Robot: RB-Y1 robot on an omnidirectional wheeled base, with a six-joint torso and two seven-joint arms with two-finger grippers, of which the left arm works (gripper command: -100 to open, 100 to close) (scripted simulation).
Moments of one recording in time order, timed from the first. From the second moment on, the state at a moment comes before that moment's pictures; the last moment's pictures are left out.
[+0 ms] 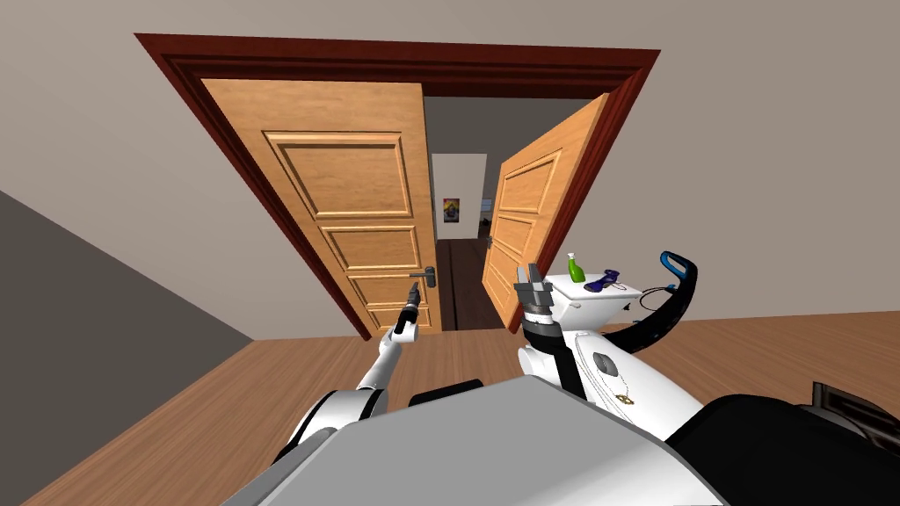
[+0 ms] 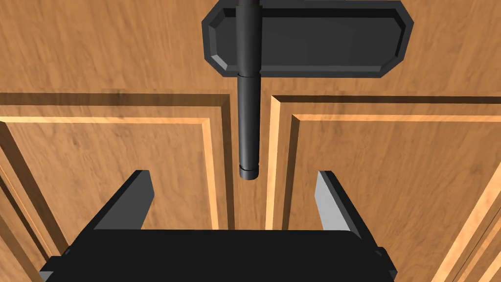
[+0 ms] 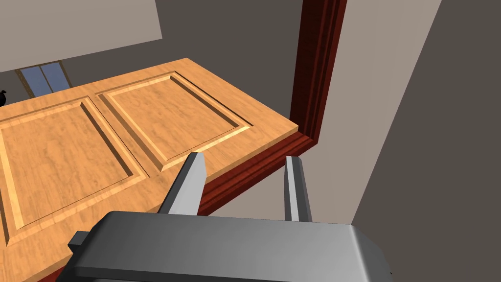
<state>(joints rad) -0.48 0.00 0.02 -0.68 0.05 -0.45 -0.01</state>
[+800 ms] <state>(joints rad) -0.48 0.03 0.03 -0.67 0.05 -0.46 -0.02</state>
